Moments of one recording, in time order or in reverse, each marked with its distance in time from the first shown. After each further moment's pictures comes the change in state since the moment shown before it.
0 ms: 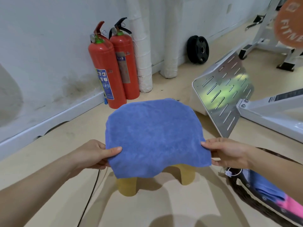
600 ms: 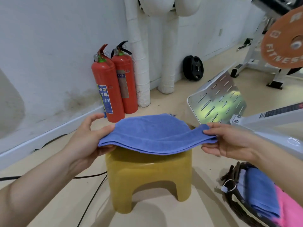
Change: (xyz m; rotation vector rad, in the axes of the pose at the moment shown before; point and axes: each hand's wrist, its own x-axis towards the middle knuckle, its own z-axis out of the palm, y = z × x) left_hand -0.034 0.067 0.002 -0.706 0.313 0.269; right_hand -0.059 -0.071 0.023 0.211 0.067 -0.253
